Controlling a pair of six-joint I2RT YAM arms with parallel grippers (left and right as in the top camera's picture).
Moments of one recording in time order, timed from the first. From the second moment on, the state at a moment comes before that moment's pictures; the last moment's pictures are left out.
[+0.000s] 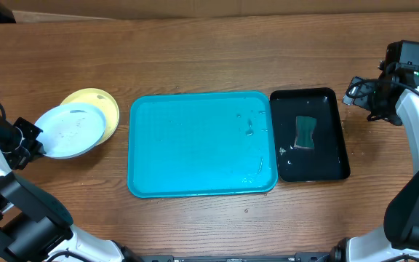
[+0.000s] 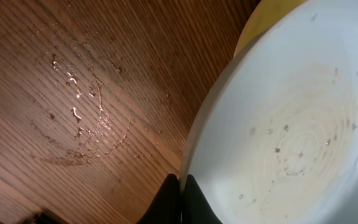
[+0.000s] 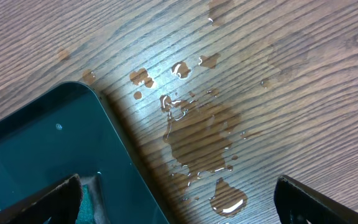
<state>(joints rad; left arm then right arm) 0.70 1.85 1.62 -1.33 0.08 -0.36 -0.21 1.73 1.40 -0.90 0.06 0.25</state>
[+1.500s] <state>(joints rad) 0.64 1.85 1.40 -0.89 0.14 -0.40 -0.21 1.73 1.40 -0.90 0.06 0.25</state>
